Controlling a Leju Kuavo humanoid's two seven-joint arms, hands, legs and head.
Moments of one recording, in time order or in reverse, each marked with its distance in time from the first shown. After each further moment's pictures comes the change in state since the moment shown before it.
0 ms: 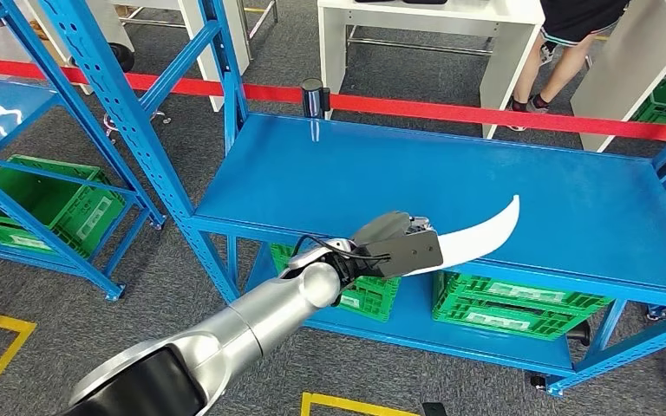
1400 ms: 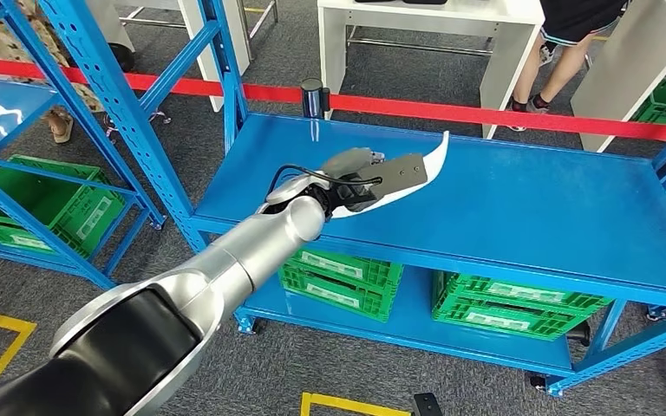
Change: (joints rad) left arm -0.273 -0.009 0.089 0.208 -0.102 -0.004 0.270; right arm -0.027 0.005 0.045 0.000 0.033 0.013 0.041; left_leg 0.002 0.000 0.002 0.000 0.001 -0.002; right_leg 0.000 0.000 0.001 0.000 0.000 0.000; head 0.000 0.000
